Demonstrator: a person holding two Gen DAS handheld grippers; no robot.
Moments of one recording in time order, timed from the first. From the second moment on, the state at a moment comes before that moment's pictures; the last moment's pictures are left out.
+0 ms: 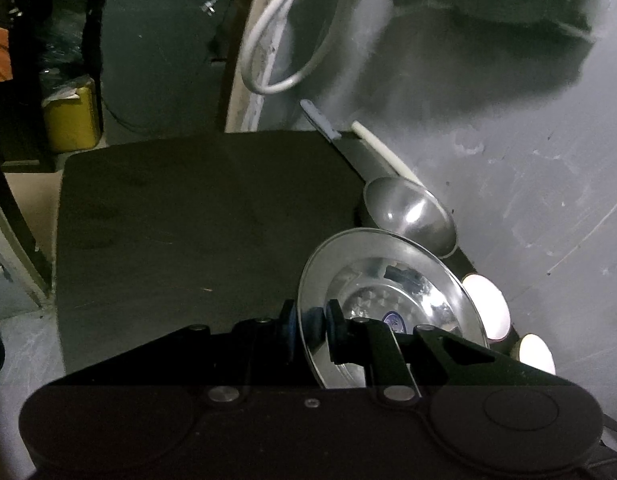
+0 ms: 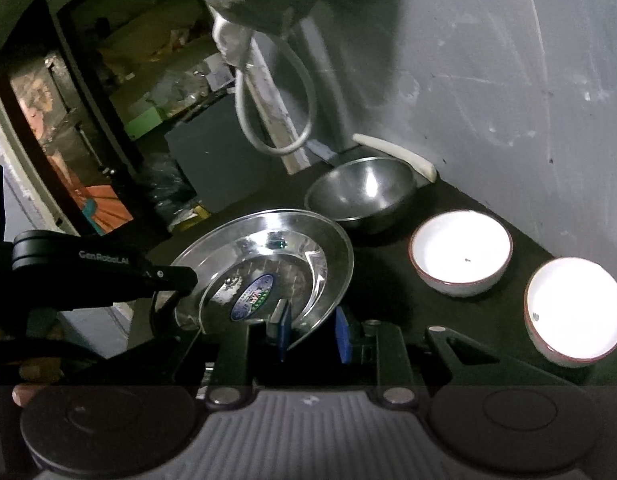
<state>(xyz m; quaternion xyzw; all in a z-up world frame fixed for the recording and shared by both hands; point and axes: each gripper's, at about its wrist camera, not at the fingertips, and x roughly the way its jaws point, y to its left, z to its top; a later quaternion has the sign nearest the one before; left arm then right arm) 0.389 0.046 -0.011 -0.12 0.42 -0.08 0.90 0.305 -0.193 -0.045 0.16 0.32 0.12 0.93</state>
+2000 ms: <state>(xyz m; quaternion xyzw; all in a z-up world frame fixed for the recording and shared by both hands) 0.262 0.068 -0.045 -0.11 0.45 0.05 0.89 0.242 -0.128 -0.052 0.02 0.39 0.24 0.89</state>
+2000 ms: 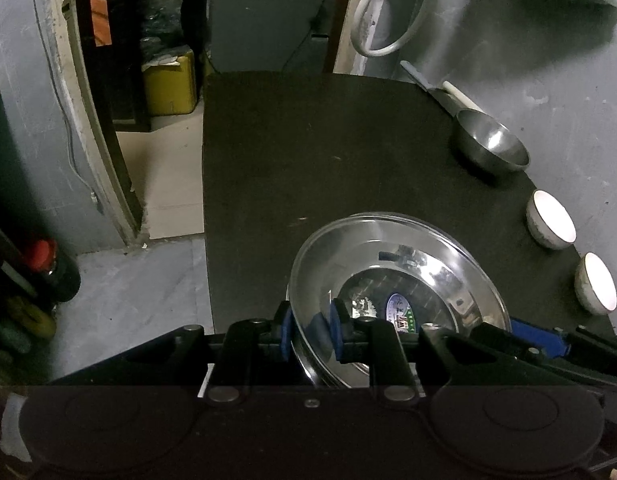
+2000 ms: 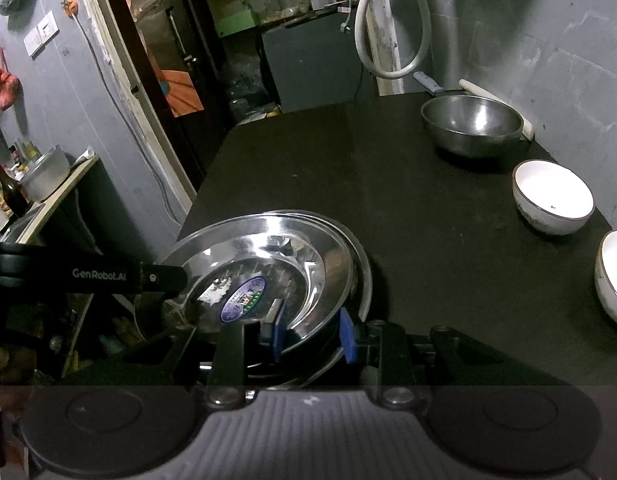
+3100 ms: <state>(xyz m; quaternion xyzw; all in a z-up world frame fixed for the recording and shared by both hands) 0.266 0.063 -0.055 -0.08 0.46 0.07 0.88 0.233 -0.114 -0.059 -0.02 0.37 0.28 0.89</state>
